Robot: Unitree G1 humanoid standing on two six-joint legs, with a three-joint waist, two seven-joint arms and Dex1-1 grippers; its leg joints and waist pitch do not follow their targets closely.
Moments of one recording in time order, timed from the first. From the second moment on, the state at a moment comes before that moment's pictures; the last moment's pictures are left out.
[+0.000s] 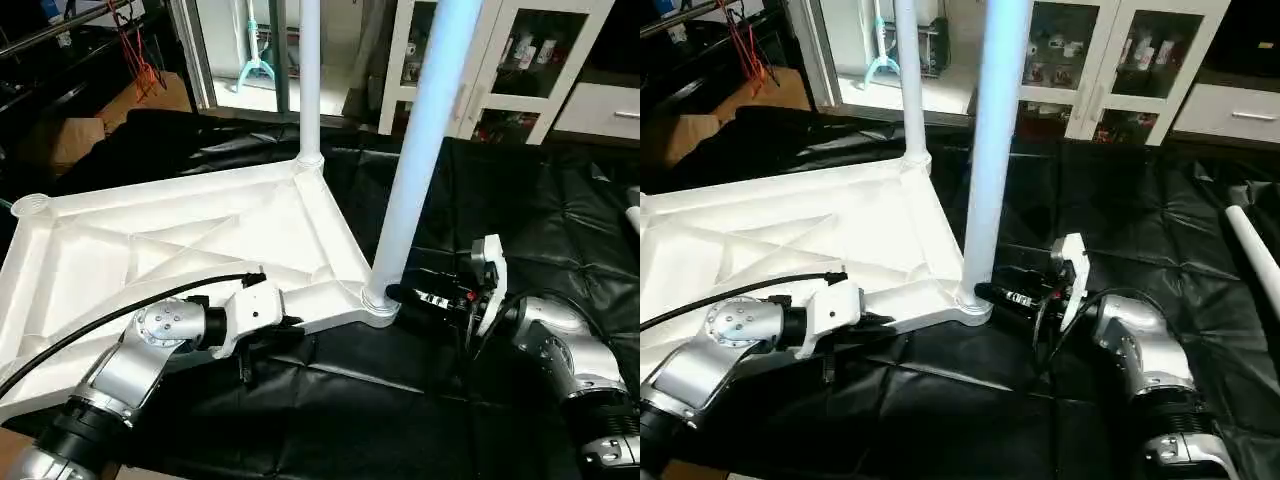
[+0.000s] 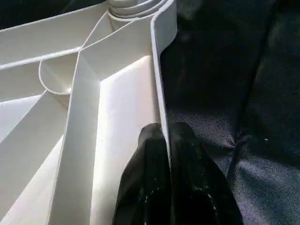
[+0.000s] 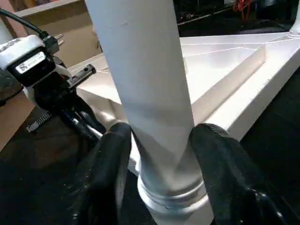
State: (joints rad) left arm -0.31 0.53 -0.33 0.20 -0.01 0.02 -1.02; right arm -0.38 -0.40 0.01 0.52 0.44 0.15 1.21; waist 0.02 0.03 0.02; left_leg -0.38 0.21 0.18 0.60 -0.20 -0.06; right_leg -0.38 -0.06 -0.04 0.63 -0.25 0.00
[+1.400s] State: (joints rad) left arm -0.32 0.49 -0.37 0.19 0.03 0.02 -1.05; right arm -0.45 -0.35 0.04 0.58 0.36 0.06 1.21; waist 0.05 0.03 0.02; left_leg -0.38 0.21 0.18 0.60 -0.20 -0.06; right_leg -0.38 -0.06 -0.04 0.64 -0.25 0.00
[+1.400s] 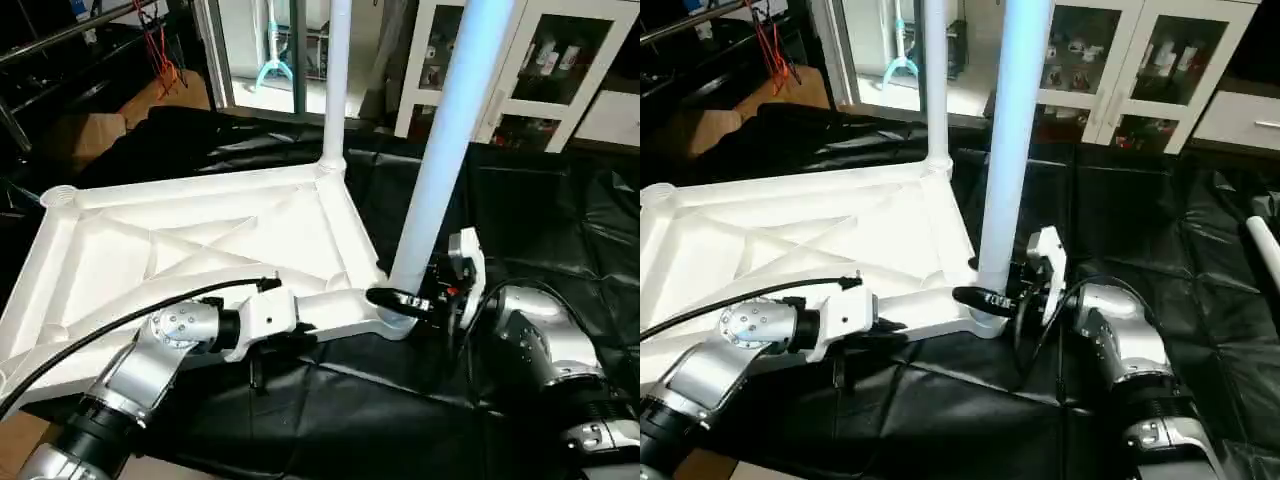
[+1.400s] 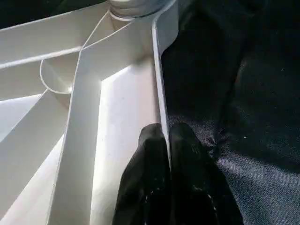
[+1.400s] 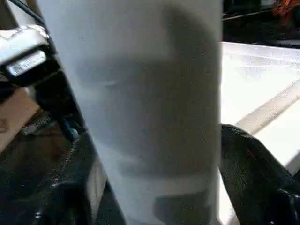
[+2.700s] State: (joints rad) left arm -0.46 0.13 -0.37 0.29 0.16 0.44 -0.61; right arm -0.61 -0.02 -0.12 0.85 0.19 -0.12 0.16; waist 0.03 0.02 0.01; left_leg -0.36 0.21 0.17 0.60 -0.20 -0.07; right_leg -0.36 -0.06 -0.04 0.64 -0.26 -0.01
